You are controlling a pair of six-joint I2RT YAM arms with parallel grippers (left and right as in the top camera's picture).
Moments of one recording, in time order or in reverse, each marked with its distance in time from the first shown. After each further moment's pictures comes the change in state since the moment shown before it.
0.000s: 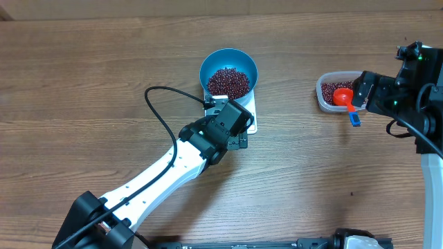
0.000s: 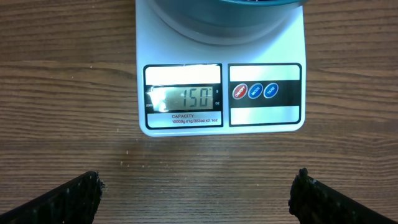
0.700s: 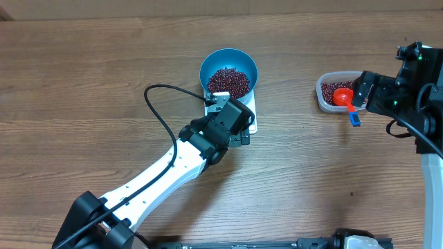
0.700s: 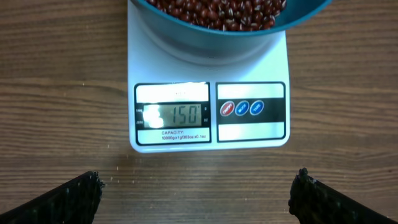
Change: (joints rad) left arm 0.000 0.000 0.000 0.063 -0.016 0.003; right arm 0.000 0.000 0.000 0.000 0.000 0.000
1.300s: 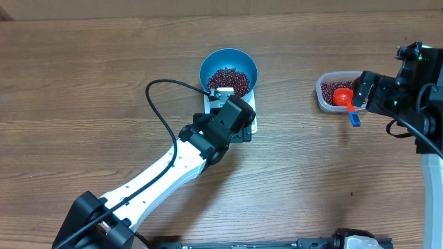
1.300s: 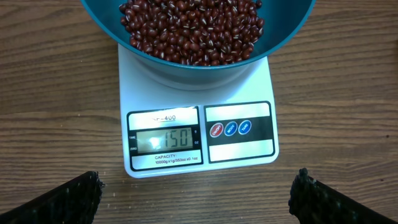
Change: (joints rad) left arm 0.000 0.000 0.000 0.067 -0.015 0.079; right arm 0.000 0.000 0.000 0.000 0.000 0.000
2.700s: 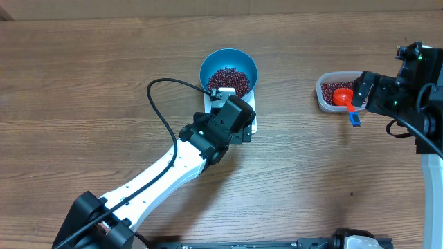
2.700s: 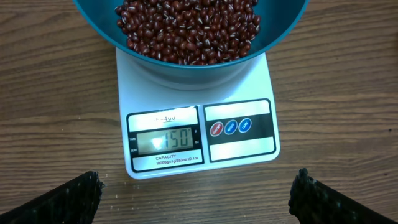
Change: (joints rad) left arm 0.000 0.000 0.000 0.000 0.004 0.037; right arm 0.000 0.000 0.000 0.000 0.000 0.000
